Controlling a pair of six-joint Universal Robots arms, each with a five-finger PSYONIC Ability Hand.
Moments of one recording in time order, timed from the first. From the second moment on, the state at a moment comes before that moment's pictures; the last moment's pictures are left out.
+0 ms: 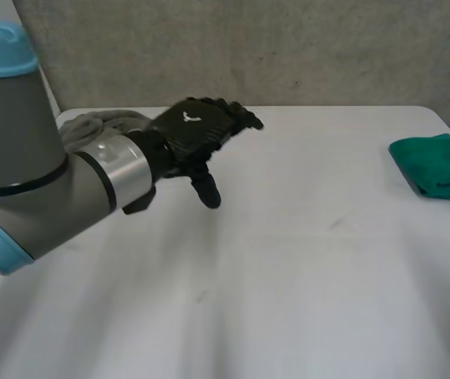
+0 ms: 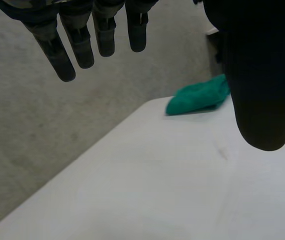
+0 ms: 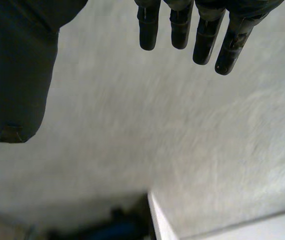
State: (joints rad) left arm 4.19 -1.93 -1.17 2.93 -1.16 3.37; right arm 1.40 -0.57 0.25 0.10 1.73 2.22; left_hand 0.22 0.22 0.23 0.22 0.05; right_hand 0.21 0.22 0.22 0.24 0.06
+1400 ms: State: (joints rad) left arm 3.99 -2.07 -1.45 3.43 -1.35 3.34; right arm 1.83 -1.23 1.58 0.02 1.33 2.65; left_hand 0.35 0.40 0.41 0.40 0.21; right_hand 0.21 0.22 0.22 0.24 0.06
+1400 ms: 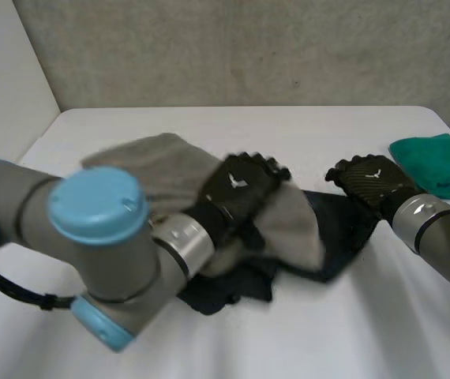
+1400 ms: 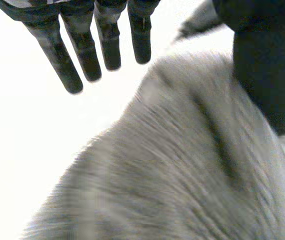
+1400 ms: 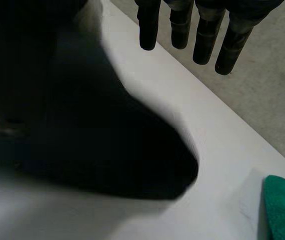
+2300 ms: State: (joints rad) left arm 4.25 -2.16 -1.36 3.27 -1.36 3.48; right arm 1.87 -1.27 1.60 0.04 1.34 2.64; left_hand 1.16 1.19 1.19 1.19 0.96; right_hand 0.21 0.22 0.22 0.24 0.06
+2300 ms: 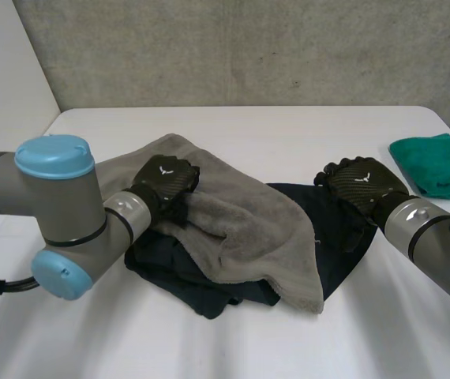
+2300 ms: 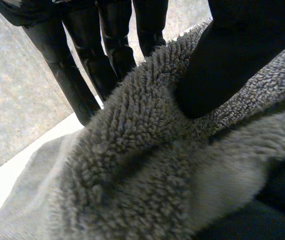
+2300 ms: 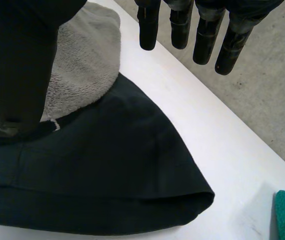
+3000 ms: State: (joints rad) left arm 3.87 -1.99 -1.16 3.45 -1.45 3.18; right arm 1.77 -1.46 1.39 0.07 1.39 2.65; left_hand 0.26 0.30 0.31 0.30 0.12; right_hand 0.21 0.22 0.22 0.24 0.06
